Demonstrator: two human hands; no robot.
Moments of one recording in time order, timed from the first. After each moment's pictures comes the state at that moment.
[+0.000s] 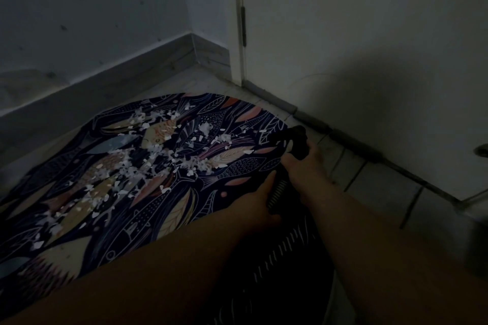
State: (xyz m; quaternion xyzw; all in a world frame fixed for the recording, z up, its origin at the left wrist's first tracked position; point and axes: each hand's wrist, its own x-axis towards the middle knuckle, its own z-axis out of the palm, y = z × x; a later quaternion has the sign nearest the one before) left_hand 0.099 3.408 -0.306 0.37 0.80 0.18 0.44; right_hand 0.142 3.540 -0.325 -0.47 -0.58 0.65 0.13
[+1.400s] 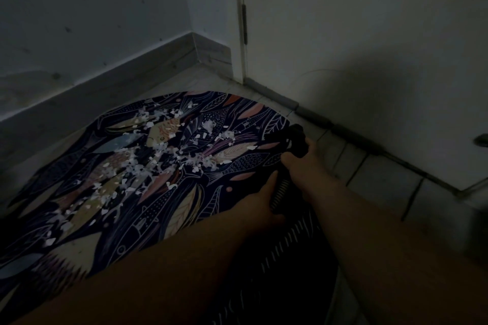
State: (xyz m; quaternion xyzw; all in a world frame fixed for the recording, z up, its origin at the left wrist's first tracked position) left_hand 0.108 3.388 -0.303 0.36 0.80 0.18 0.45; right_hand 0.148 3.522 -0.320 -0.47 -0.60 0.64 0.10
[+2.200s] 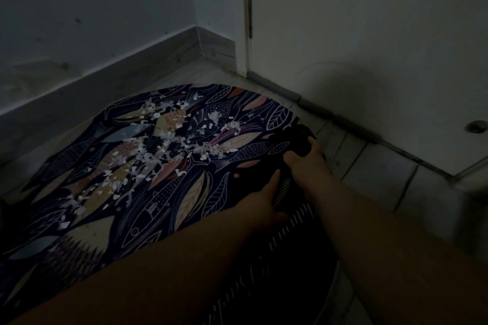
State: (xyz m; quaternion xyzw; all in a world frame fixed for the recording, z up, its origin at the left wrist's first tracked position) left_hand 0.126 3.348 -0.297 0.36 0.79 0.17 0.46; right_hand 0.175 3.479 -0.309 -0.48 -0.61 0.62 0.11
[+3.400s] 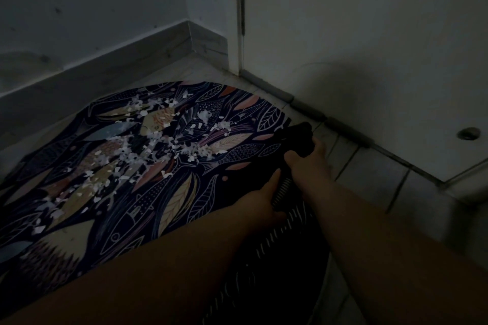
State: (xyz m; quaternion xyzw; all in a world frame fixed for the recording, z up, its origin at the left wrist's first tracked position) left_hand 0.120 3.379 -0.313 0.37 0.79 0.18 0.46; right_hand 0.175 3.505 -0.314 -0.50 -0.61 0.59 0.13
